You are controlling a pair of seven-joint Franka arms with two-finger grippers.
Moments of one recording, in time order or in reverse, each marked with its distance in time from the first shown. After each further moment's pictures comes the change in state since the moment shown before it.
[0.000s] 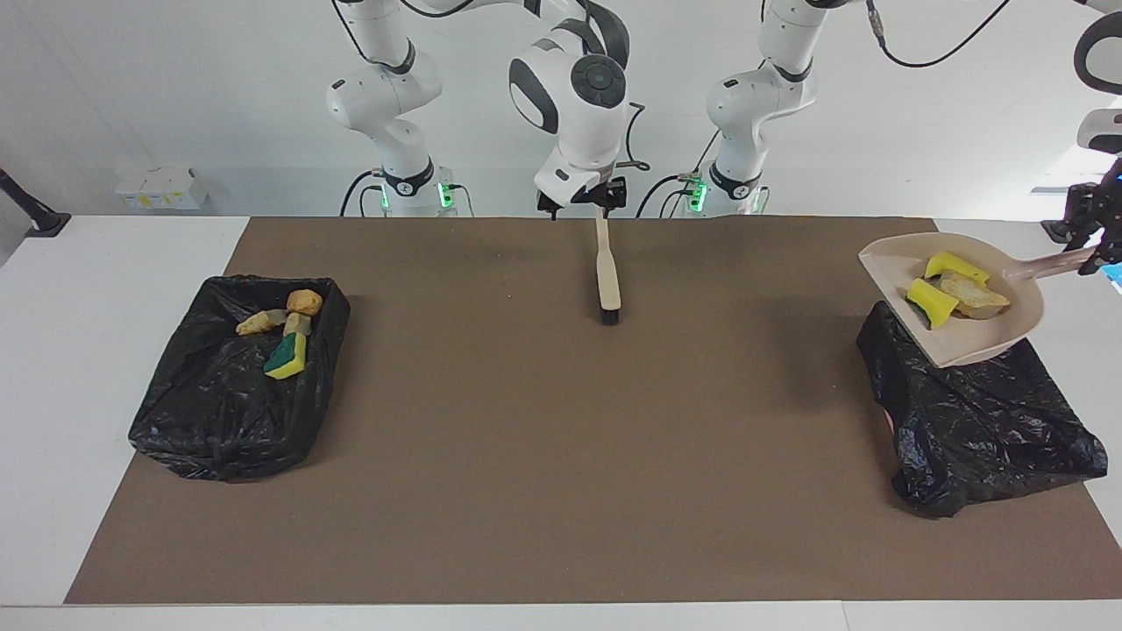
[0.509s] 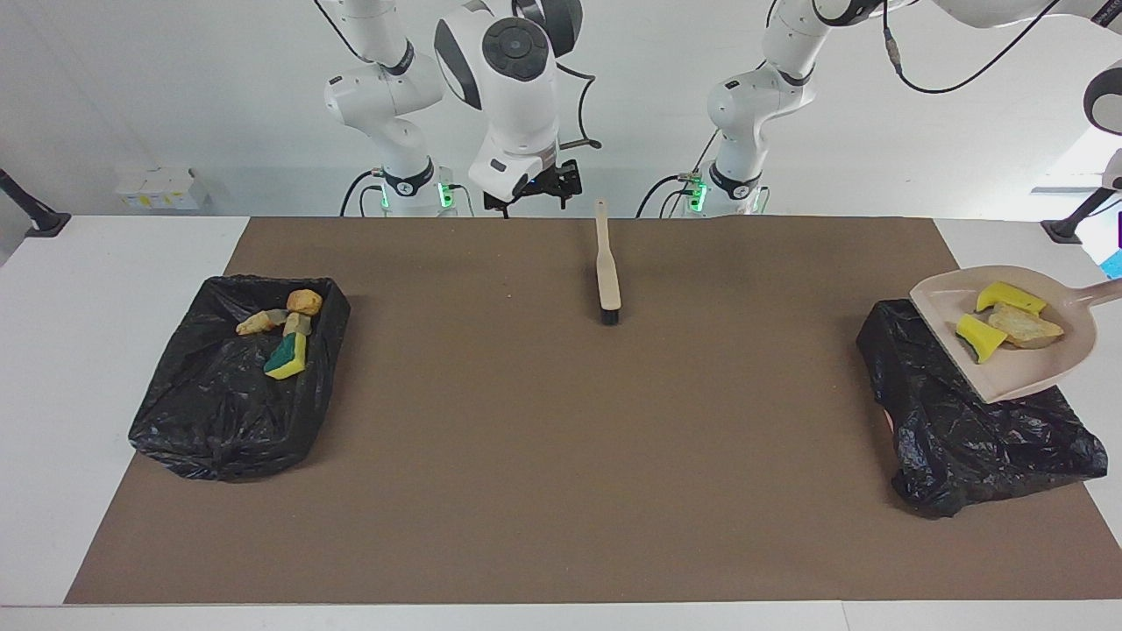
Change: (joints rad) left arm 0.029 0.090 0.000 0.010 0.243 0.221 0.005; right arm -0.187 -0.021 -0.006 0.127 -0.004 -0.127 -0.302
